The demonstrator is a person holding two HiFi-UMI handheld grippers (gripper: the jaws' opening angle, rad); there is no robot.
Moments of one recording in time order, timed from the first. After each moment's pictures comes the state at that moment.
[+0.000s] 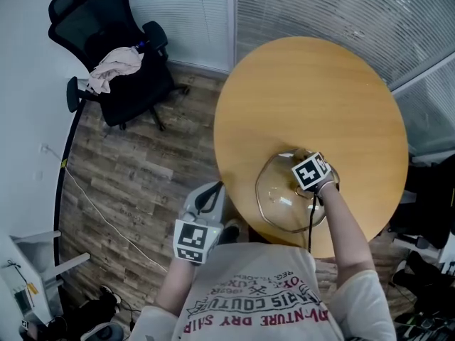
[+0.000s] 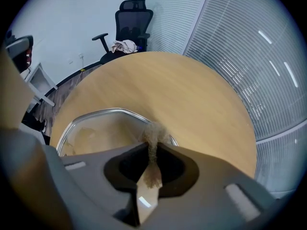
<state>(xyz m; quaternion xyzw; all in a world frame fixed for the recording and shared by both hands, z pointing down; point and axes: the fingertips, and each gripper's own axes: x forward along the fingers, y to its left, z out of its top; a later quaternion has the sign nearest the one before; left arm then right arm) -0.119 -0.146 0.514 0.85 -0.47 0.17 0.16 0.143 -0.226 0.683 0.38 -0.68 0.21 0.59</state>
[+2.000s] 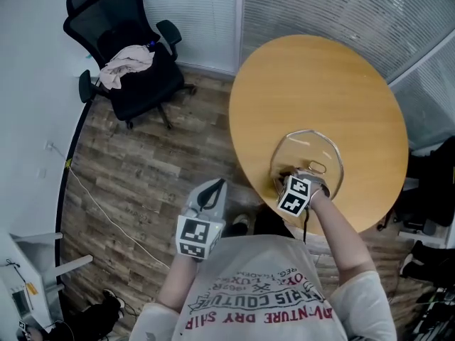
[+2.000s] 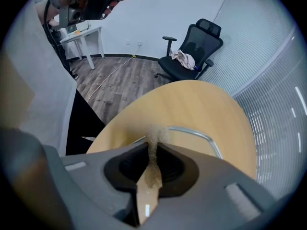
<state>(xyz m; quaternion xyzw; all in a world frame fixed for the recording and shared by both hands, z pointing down) -0.184 -0.056 0.508 0.86 -0.47 0.15 0.15 -0.008 -0.069 0.684 0.16 -0.77 0.00 0.62</state>
